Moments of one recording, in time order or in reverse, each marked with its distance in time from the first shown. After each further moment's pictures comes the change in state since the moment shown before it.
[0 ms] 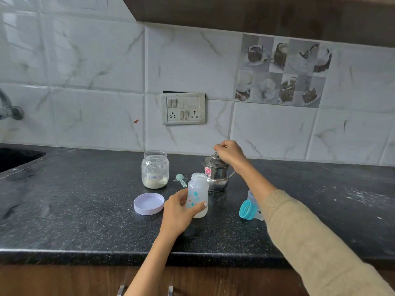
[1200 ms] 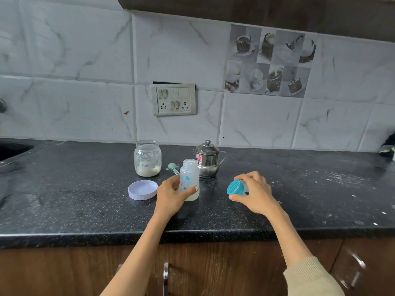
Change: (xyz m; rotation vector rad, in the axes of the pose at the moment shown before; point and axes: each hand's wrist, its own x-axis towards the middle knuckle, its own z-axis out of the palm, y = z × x) left_hand -0.001 0.002 -0.001 -0.009 -0.001 0.015; right_hand -0.108 0.117 -0.043 -0.521 -0.106 -0.133
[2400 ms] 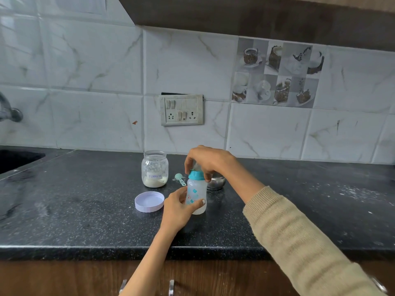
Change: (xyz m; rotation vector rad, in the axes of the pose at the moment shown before) left_hand 0.000 -0.001 0.000 -0.019 -0.011 0.007; right_hand 0.054 -0.169 -0.064 -0.322 -0.332 -0.431
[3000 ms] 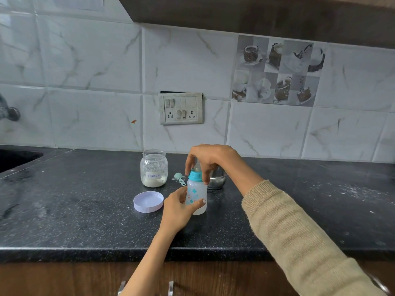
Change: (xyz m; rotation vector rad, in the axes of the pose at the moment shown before) left_hand 0.002 0.000 0.001 0.028 -0.011 0.015; right_hand 0.016 0.012 -0.005 0.049 -0.166 -0.022
